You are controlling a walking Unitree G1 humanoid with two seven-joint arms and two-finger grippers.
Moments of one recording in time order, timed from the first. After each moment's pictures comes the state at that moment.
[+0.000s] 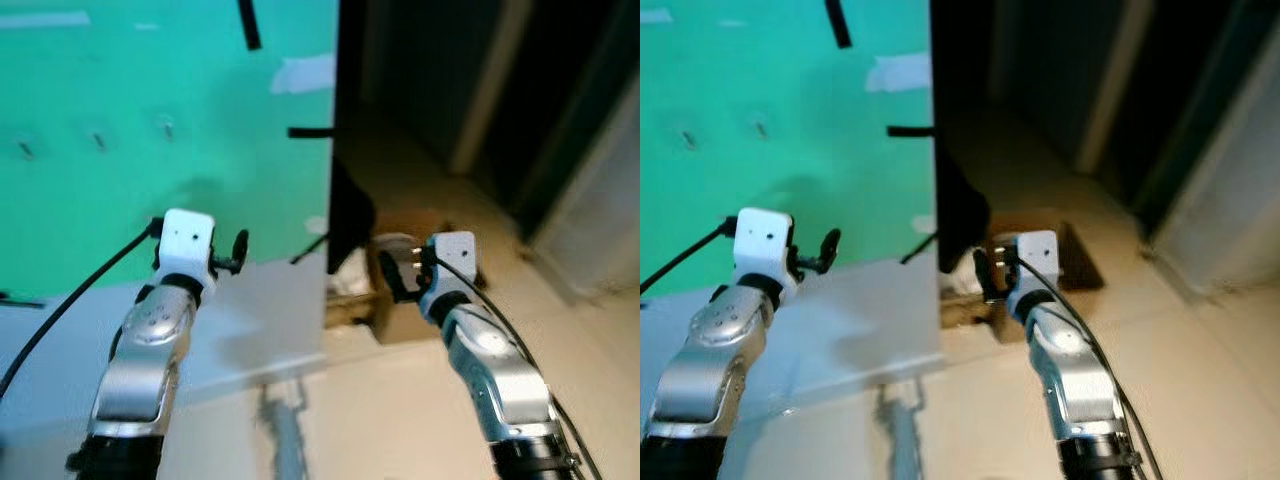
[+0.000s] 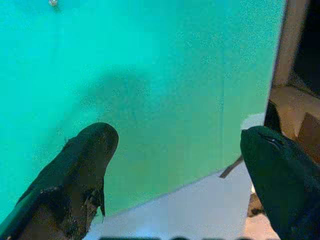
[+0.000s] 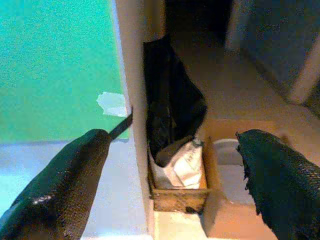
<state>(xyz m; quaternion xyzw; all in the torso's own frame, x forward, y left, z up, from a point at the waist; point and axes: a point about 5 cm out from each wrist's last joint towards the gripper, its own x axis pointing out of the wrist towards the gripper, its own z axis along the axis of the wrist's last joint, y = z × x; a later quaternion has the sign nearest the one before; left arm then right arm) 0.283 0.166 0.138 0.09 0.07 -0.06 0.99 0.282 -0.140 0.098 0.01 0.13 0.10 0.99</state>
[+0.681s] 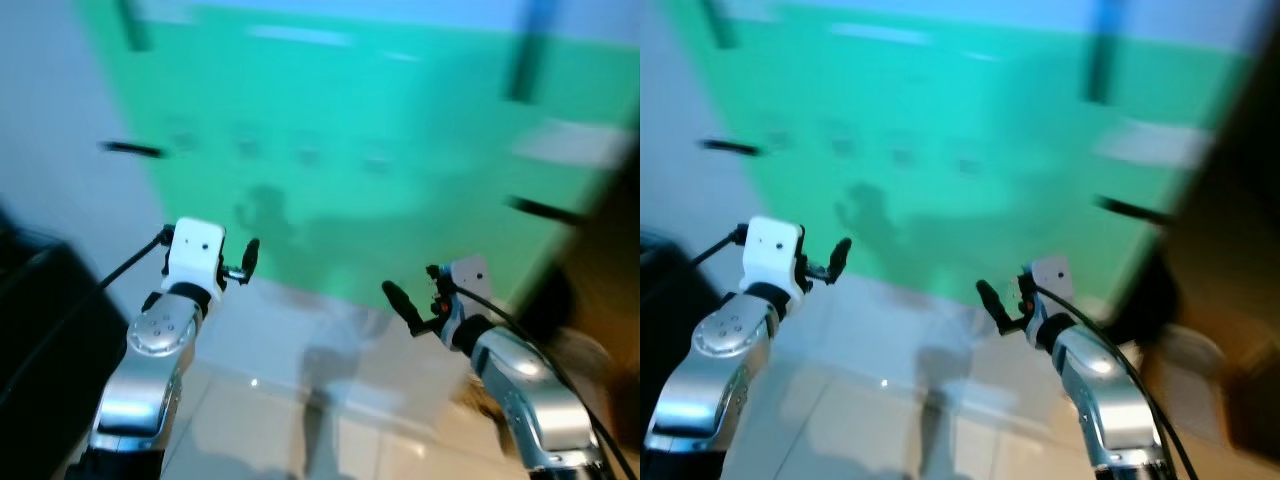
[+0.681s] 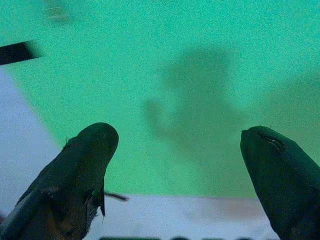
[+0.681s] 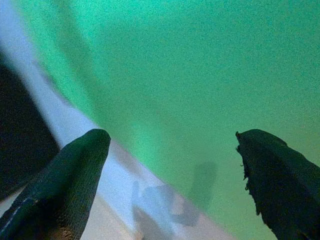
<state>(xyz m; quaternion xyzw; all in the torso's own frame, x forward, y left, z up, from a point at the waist) 0.273 0.168 0.140 0.11 0.06 -0.07 0.99 0.259 -0.149 0.095 0.01 0.13 0.23 0.96</state>
